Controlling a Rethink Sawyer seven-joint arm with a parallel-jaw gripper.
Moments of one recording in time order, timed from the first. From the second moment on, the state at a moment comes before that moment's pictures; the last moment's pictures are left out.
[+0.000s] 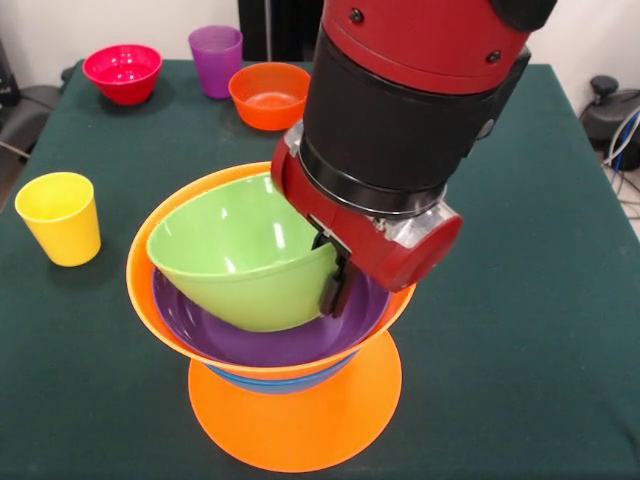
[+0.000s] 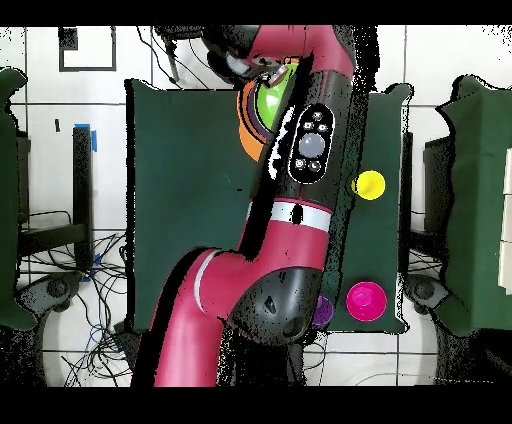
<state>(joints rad) -0.19 0.16 -0.82 0.05 0.63 1.35 2.40</state>
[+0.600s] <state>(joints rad) -0.17 0.16 -0.82 0.07 0.63 1.34 2.40</state>
